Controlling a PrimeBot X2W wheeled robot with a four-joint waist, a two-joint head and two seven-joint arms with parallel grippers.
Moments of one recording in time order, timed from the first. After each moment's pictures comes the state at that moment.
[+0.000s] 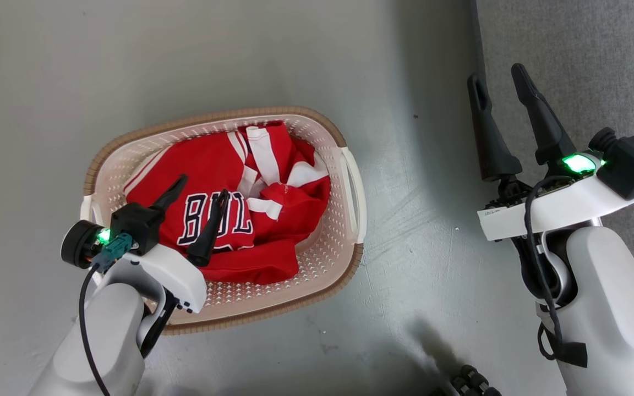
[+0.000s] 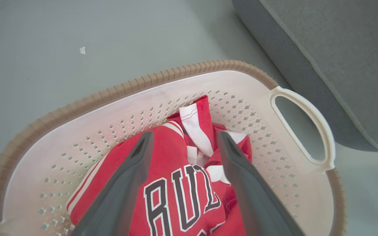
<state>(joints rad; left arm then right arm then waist) -0.55 0.16 -0.40 0.53 -0.33 -0.13 -0.23 -0.46 -0.05 0.14 0.05 0.32 0.12 -0.26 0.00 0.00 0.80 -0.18</state>
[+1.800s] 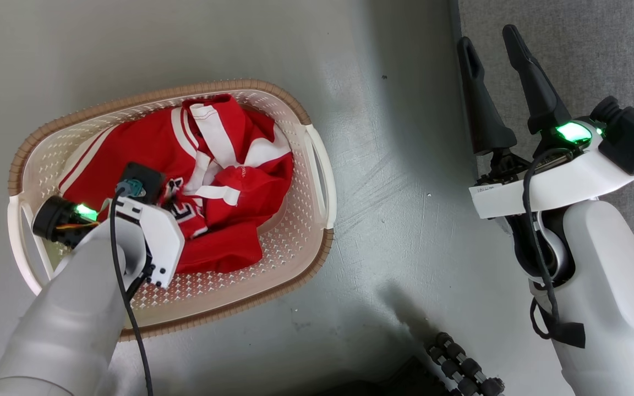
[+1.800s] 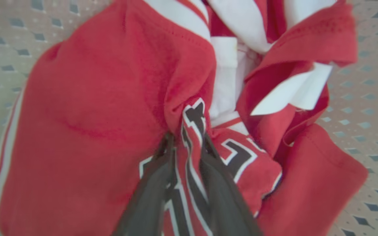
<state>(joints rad) -0.85 0.13 -0.54 1.03 -0.28 -0.12 0.02 -0.54 -0.05 0.18 0.02 0.36 0.12 -0.26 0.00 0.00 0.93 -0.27</state>
